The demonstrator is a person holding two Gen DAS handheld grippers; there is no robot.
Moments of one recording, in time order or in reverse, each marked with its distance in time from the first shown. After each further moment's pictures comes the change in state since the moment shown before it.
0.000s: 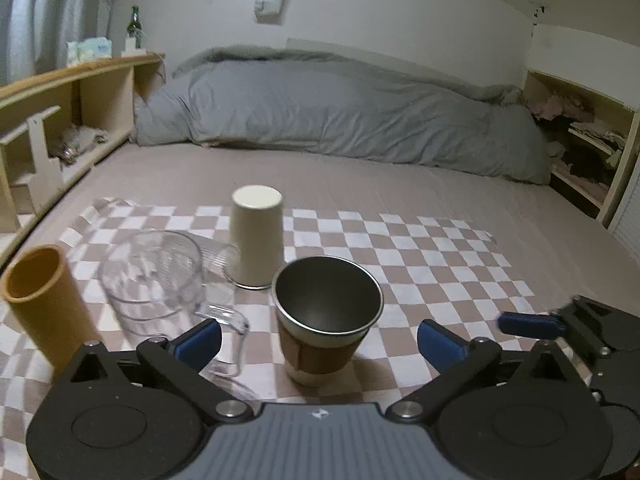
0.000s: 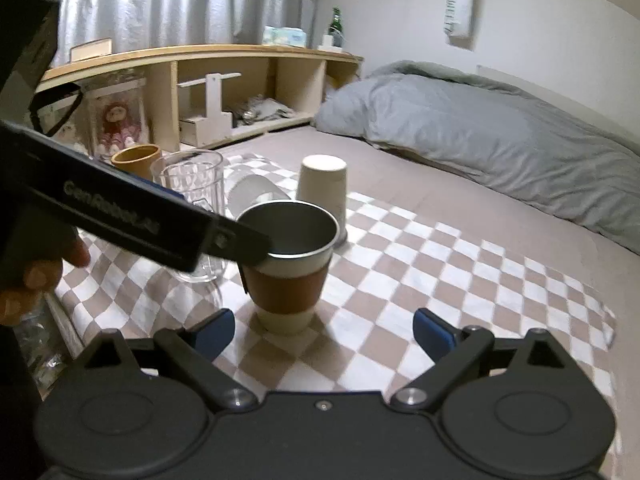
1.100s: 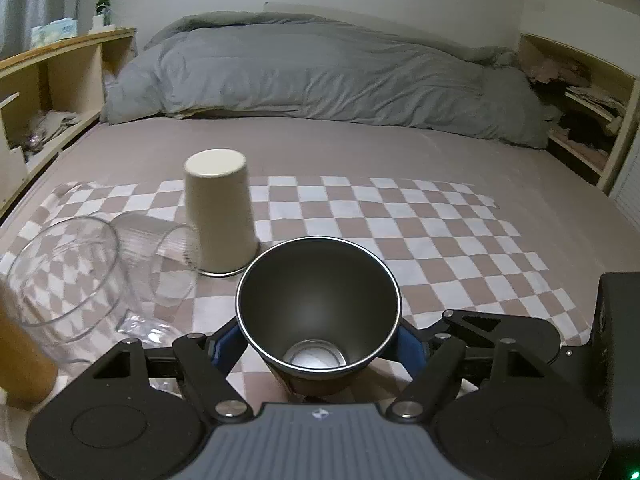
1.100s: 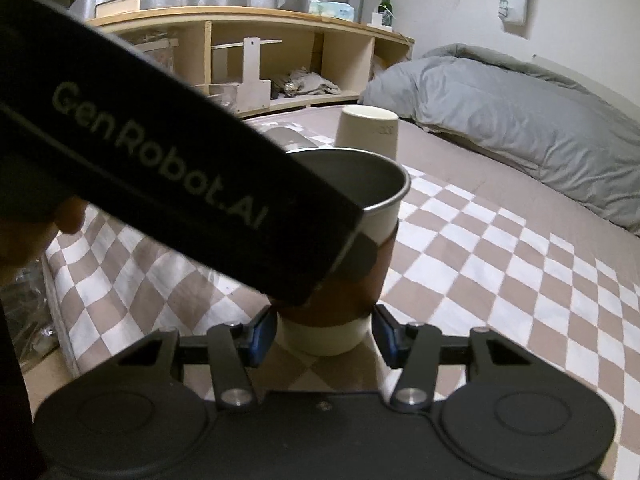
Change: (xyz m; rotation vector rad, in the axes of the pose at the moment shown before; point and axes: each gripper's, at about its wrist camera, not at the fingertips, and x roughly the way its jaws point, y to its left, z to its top) left arm 0.076 -0.013 0.004 0.038 0.108 -0.033; right arm 0.101 0.003 -0.022 -0.093 0.002 0.159
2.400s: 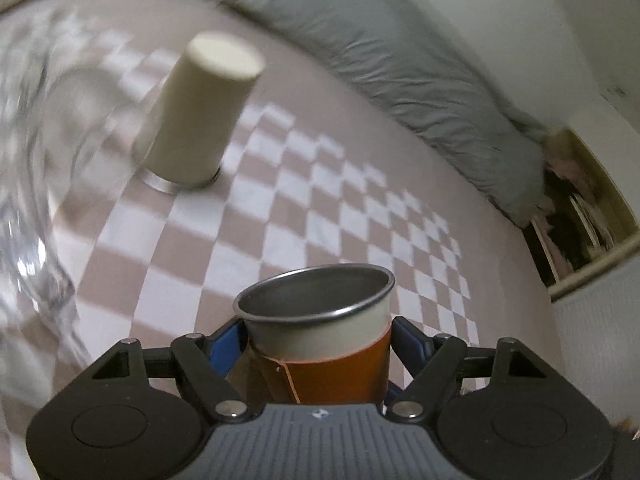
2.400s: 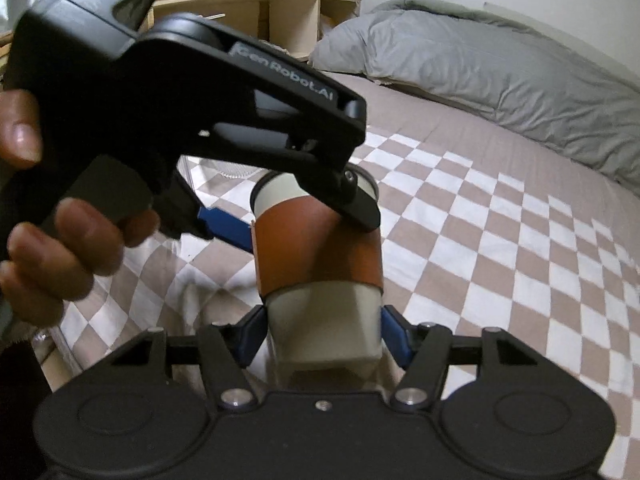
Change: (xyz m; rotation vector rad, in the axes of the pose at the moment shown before) left arm 0.052 0.014 0.012 -0.456 0.120 -0.231; right arm -0.029 -0.022 -0.003 0.110 0.126 -0.107
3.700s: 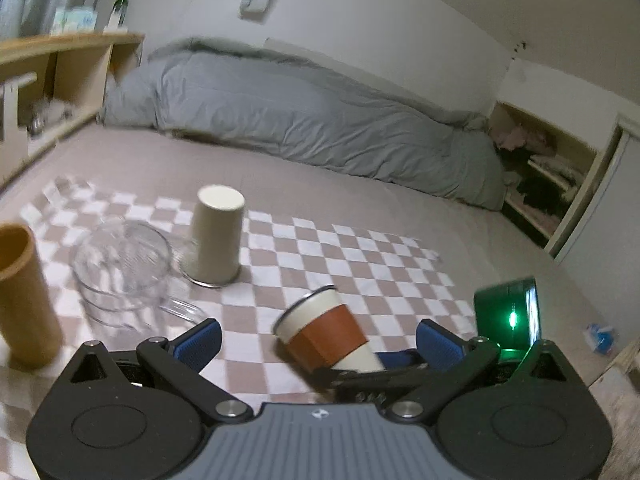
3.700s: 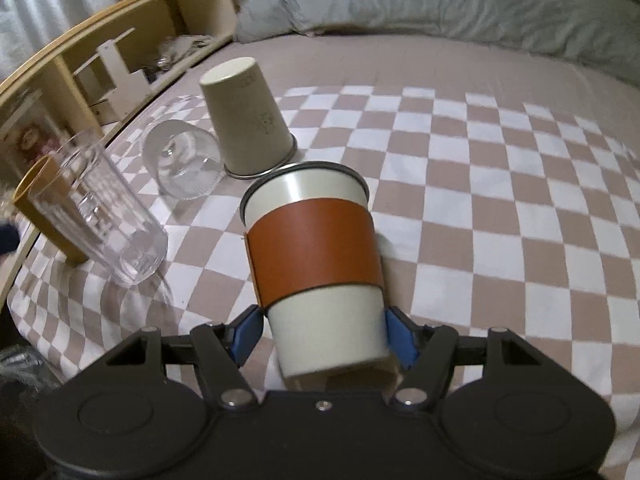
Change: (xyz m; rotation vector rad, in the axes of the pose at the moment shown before) left arm -0.130 -0.014 -0.039 0.320 -0.197 0.021; right arm 0.018 -0.013 0.021 0.324 0.135 -0.003
